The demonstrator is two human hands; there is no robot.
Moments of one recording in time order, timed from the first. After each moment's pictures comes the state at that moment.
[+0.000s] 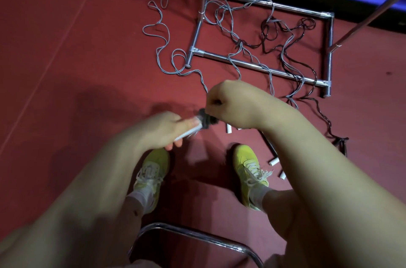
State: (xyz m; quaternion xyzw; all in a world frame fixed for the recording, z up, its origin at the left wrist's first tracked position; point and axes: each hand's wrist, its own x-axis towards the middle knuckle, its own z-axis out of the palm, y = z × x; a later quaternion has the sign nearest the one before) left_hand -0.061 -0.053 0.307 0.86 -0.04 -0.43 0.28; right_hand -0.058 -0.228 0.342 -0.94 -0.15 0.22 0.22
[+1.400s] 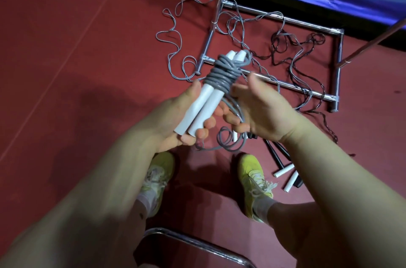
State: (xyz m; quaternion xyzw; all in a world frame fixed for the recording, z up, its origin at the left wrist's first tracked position) left_hand -0.054 -0.053 0.340 0.53 0.09 -0.48 0.70; right_hand -0.061 -0.239 0.332 -0.50 -0.04 0.40 0.77
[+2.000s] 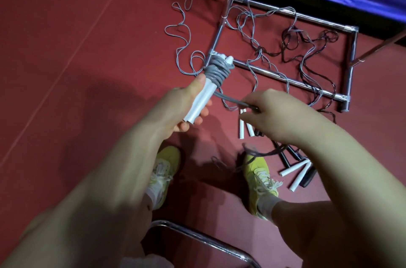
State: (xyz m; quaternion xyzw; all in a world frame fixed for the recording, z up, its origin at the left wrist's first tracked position) left_hand -0.047 -0.049 0.328 0.73 0.19 -0.34 0.56; right_hand -0.072 -0.230 0.362 -0.95 -0.08 0.24 0.19
